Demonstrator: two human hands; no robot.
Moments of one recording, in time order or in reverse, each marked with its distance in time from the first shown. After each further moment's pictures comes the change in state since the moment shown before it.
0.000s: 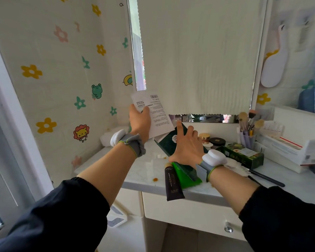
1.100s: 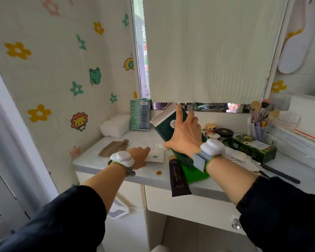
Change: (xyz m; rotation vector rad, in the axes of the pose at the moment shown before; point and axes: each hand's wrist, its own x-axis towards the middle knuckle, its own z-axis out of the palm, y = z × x) left_hand 0.007 -0.126 -0.072 1.668 -0.932 0.306; right_hand 0.029 -0.015 0.020 0.002 0.090 -0.057
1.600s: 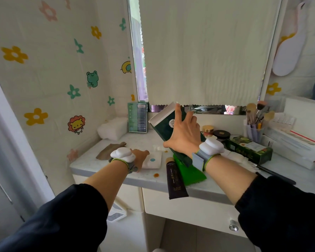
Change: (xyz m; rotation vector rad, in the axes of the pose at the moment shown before) left_hand 0.015 0.005 -0.007 0.049 -0.219 -0.049; right_hand 0.006 0.006 -0.003 0.010 0.033 -0.002
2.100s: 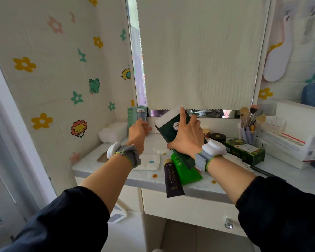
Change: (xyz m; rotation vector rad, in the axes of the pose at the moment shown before) left_hand -0.032 0.029 -0.069 -1.831 0.667 -0.207; right_hand -0.012 0.014 -0.017 0.053 0.002 0.053
